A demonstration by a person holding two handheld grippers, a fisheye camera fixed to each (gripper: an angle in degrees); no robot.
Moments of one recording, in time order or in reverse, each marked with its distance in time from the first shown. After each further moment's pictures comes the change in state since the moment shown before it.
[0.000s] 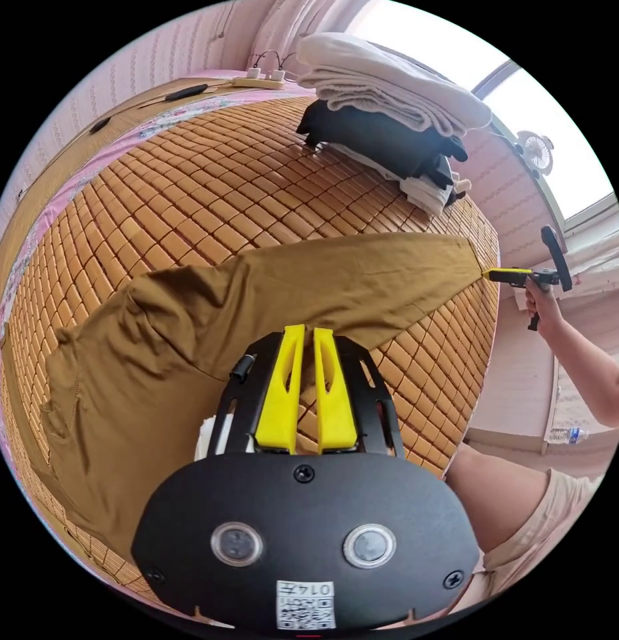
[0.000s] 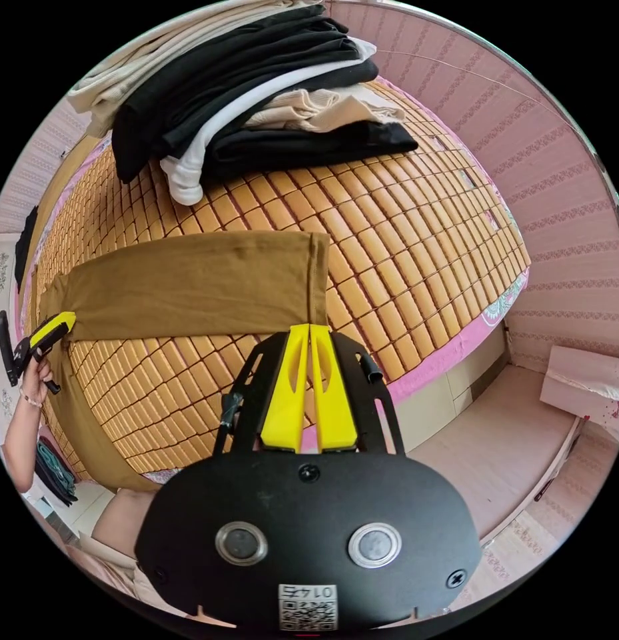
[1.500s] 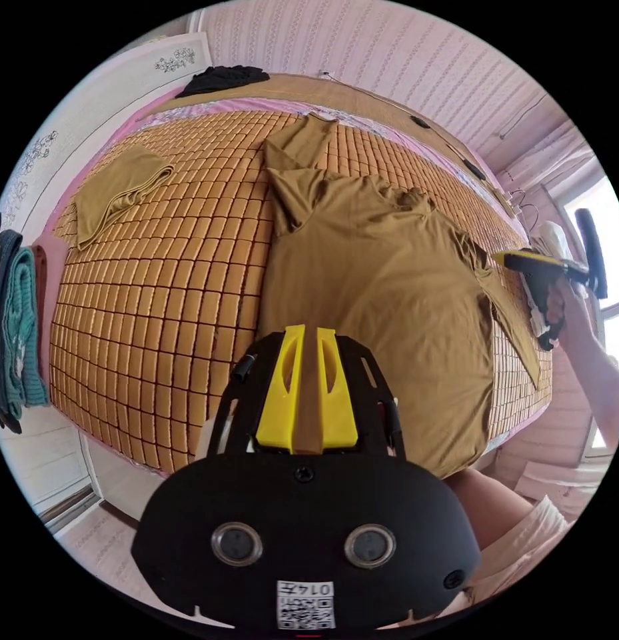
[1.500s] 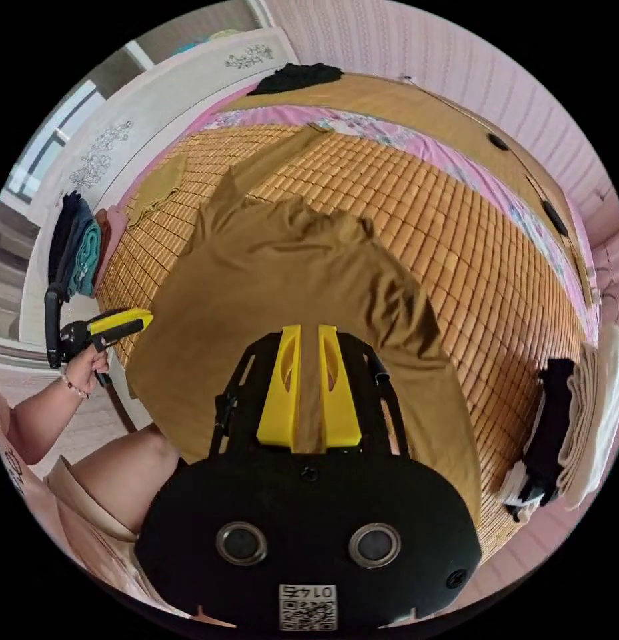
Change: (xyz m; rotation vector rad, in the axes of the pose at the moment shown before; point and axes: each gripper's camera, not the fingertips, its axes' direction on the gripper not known) left arm -0.080 0.510 -0.162 0.203 -0.253 -0.896; right arm -0.527 -0.054 0.176 0.122 -0.198 -1.060
